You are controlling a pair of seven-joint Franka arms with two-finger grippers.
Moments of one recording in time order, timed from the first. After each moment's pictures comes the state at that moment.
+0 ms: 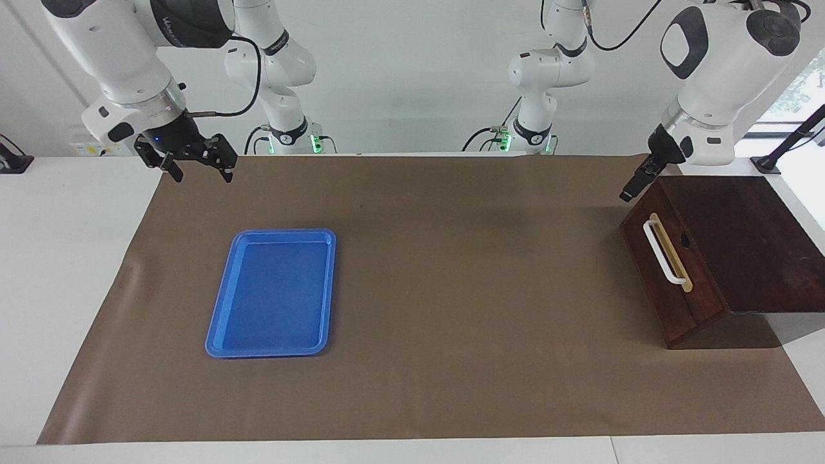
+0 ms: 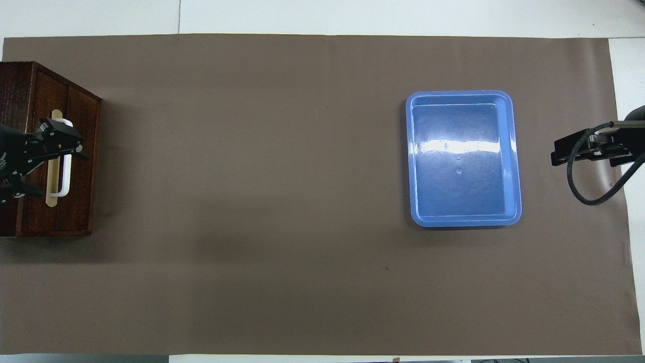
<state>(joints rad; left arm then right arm) 0.01 -0.02 -0.06 -1.70 -0.03 1.59 -0.61 -0.02 0.01 0.01 -1.58 0.01 1.51 0.02</state>
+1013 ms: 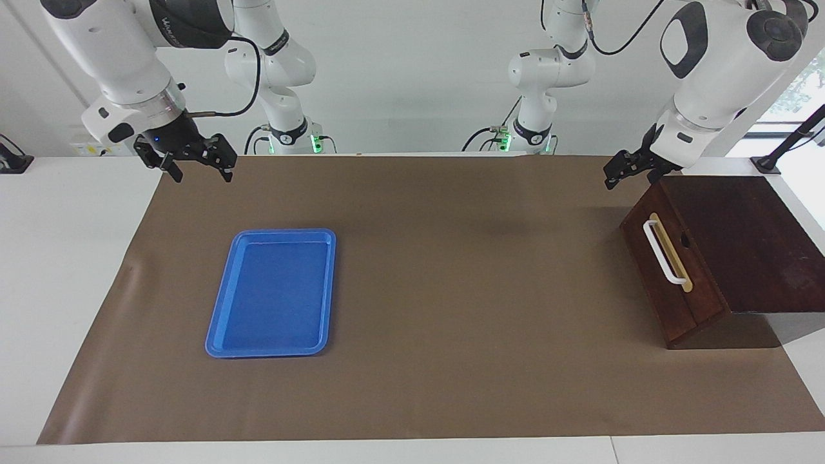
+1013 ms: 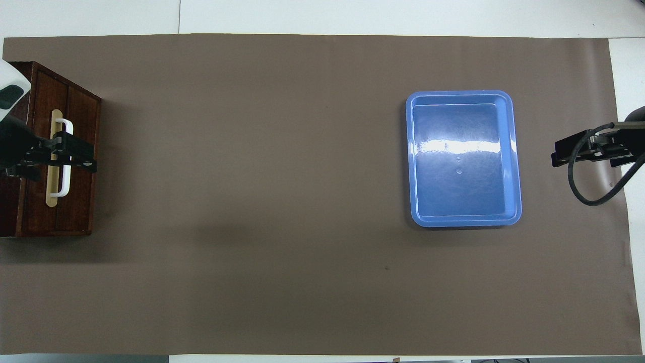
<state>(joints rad) 0.00 0.05 -0.07 -1.58 -0.01 1.48 -0.15 -0.02 0.01 0.01 -1.58 0.01 1.51 0.02</state>
